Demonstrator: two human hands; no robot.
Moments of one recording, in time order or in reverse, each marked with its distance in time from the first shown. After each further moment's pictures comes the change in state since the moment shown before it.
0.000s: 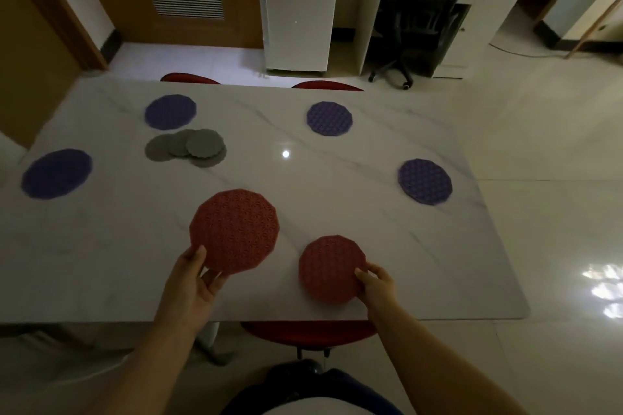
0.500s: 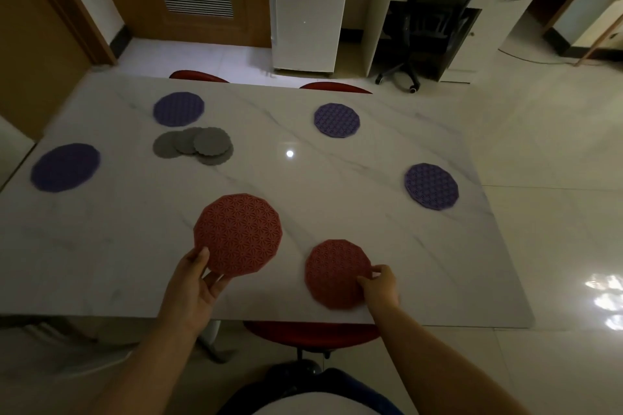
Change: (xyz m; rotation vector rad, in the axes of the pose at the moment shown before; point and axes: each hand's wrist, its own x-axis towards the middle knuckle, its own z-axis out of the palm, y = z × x) left_hand 0.001 -0.001 -0.009 0.013 0.020 -0.003; right_hand 0.004 -0.008 0.002 -0.713 0.116 -0.178
